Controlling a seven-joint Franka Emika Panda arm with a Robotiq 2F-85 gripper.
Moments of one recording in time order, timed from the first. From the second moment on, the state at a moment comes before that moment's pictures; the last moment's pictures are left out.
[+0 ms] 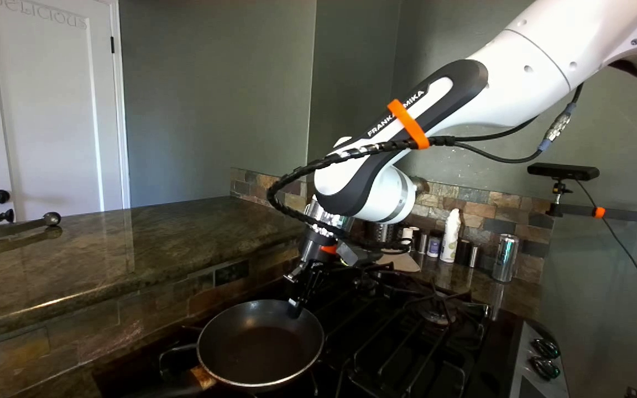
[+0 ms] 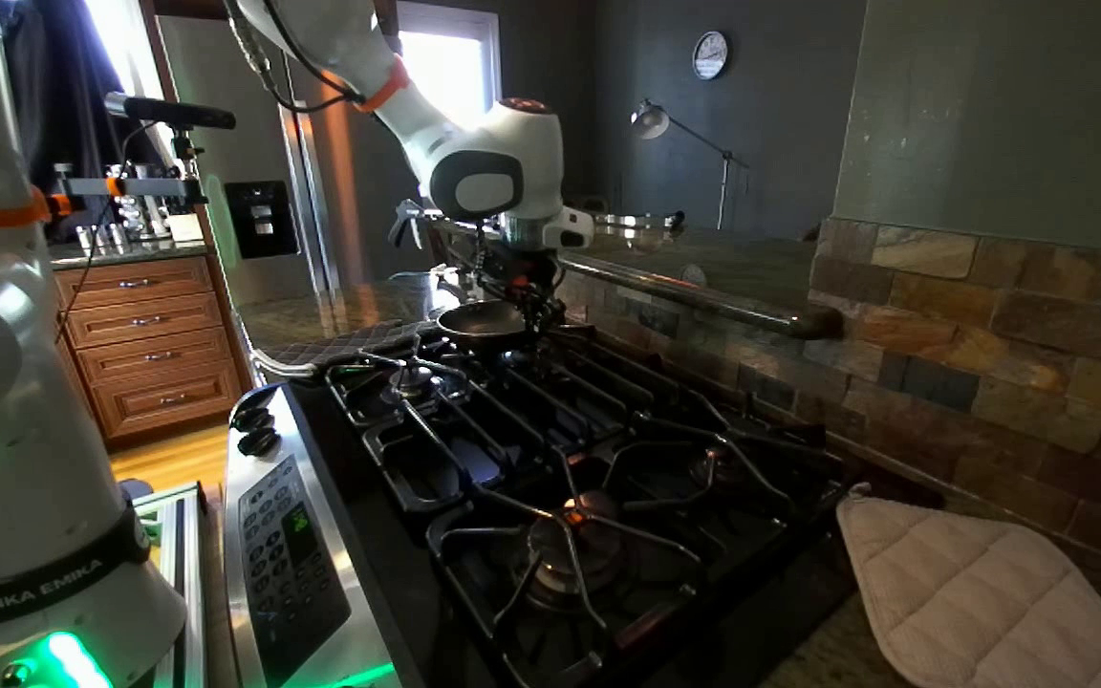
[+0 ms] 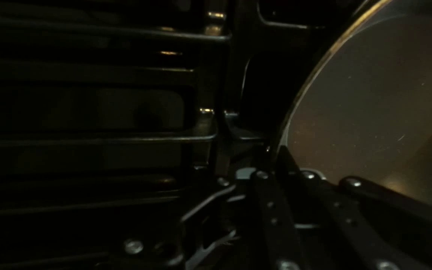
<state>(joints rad) 0.09 0.11 0.06 -2.27 0.39 2.56 -0.29</state>
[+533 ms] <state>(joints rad) 0.09 0.14 0.06 -2.24 0.37 2.56 -0.24</state>
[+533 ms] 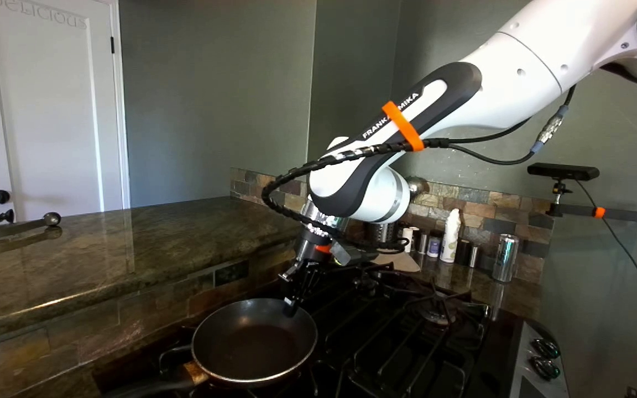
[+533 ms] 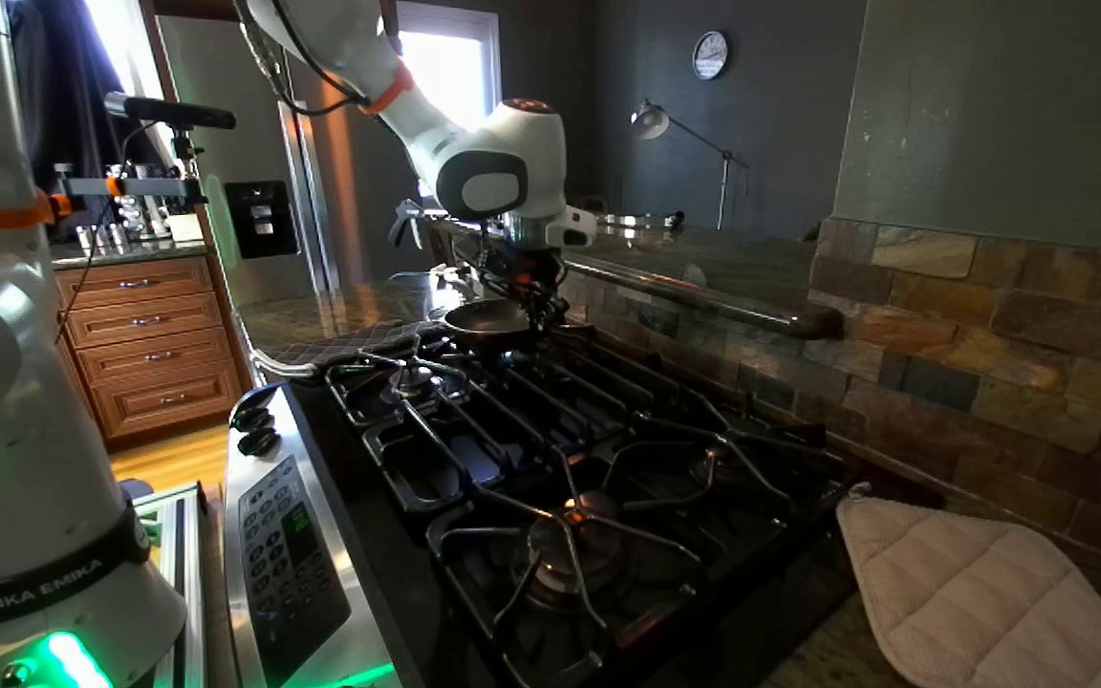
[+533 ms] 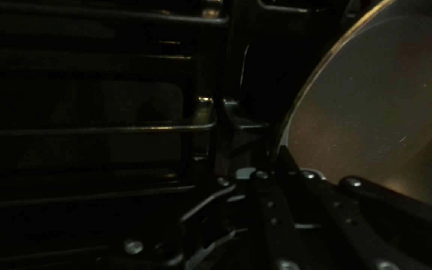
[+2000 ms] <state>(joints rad) 0.09 0.16 0.09 -2.22 0.37 2.56 -0.23</state>
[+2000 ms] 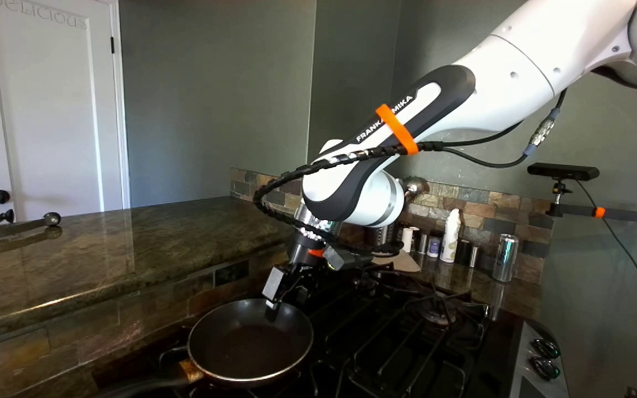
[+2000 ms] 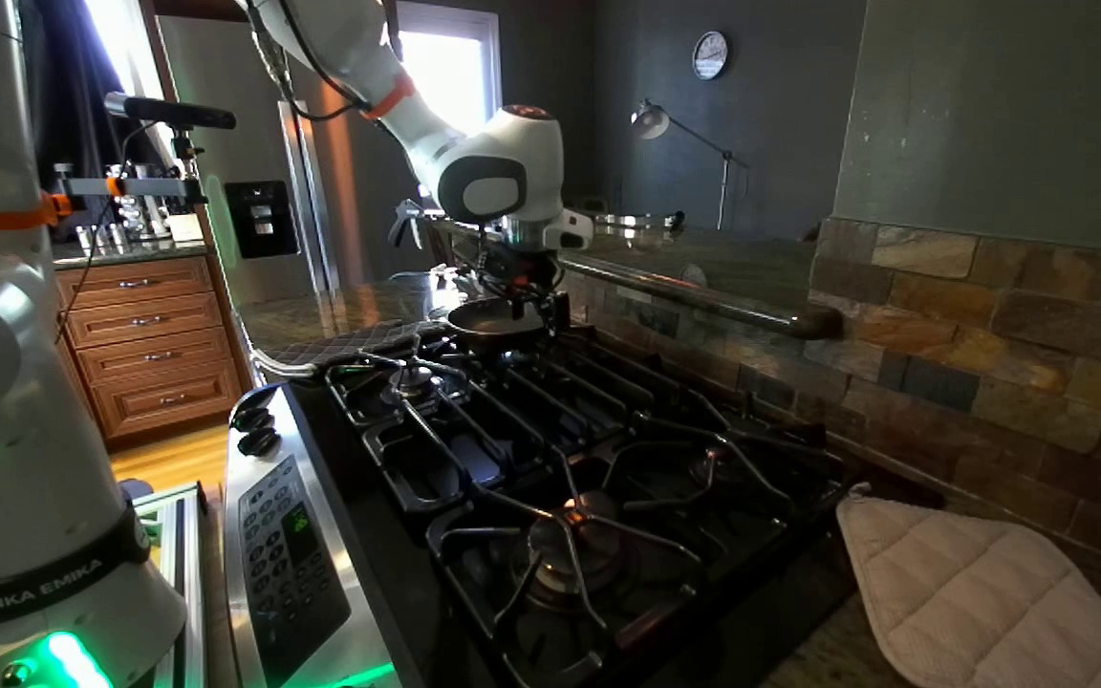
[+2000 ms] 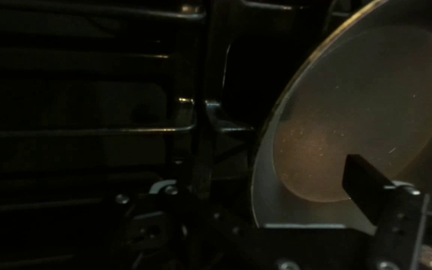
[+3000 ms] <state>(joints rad) 0.09 -0.06 0.09 -2.24 0.29 2.49 -0.13</state>
